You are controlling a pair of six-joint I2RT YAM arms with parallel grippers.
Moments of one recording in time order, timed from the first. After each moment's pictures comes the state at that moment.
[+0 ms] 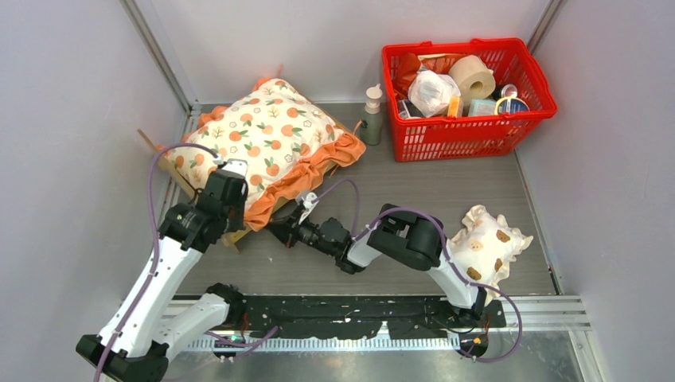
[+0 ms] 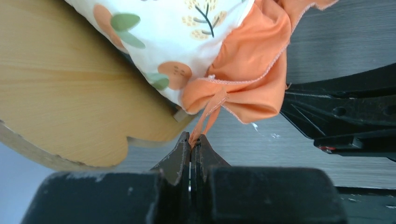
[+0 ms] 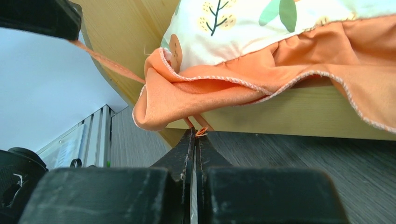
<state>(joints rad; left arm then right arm) -0.43 0.88 1.06 -1.10 -0.39 -0.16 1.14 2.21 0.98 1.40 0.03 0.45</state>
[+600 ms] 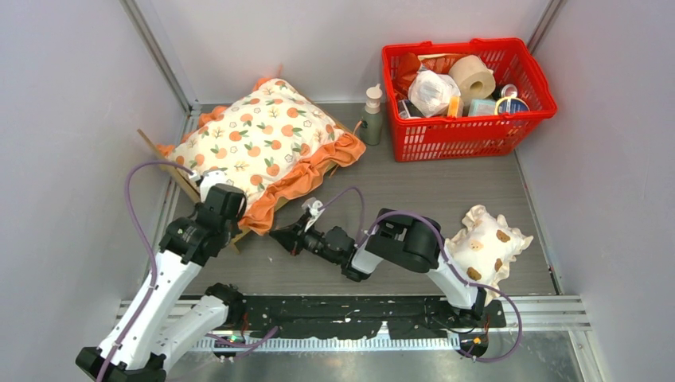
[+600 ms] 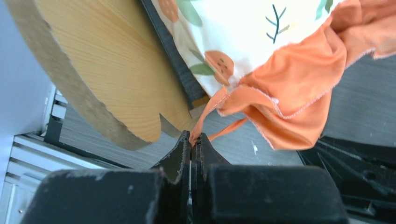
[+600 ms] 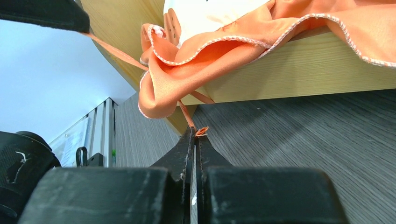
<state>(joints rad) -0.43 0.78 0.92 -1.11 -0.55 -0.51 1.16 2.23 0.88 1.48 0.07 0.50</state>
